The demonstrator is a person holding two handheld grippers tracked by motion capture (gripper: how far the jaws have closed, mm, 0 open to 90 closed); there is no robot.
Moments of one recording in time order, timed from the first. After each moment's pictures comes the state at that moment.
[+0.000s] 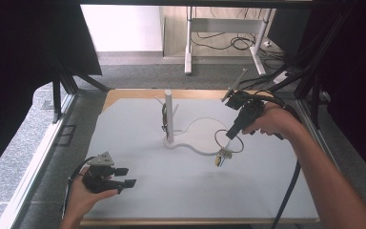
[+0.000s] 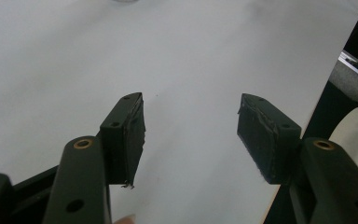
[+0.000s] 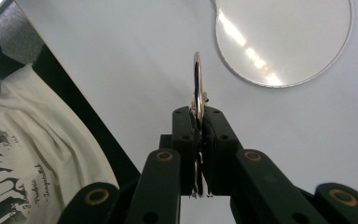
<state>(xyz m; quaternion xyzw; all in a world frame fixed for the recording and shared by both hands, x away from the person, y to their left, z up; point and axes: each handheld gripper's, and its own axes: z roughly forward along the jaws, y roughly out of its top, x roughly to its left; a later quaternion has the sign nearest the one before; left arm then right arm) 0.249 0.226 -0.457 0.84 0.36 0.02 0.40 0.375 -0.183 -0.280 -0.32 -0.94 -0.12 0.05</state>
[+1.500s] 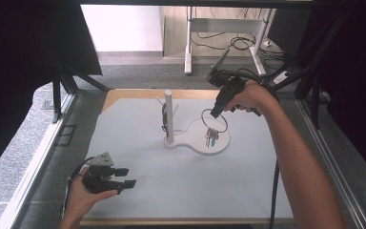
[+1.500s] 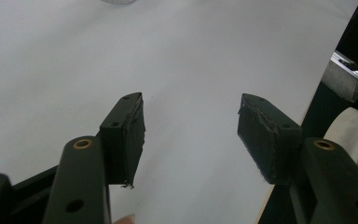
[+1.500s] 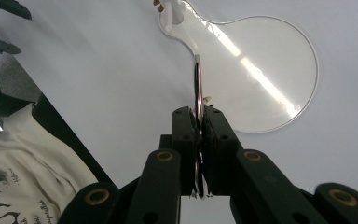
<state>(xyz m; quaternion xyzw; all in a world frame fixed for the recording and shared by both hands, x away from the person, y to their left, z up) 0.248 0.226 -0.456 0.84 0.36 0.01 0.40 0.436 -0.143 -0.268 -0.34 -0.93 -0.13 0.04</state>
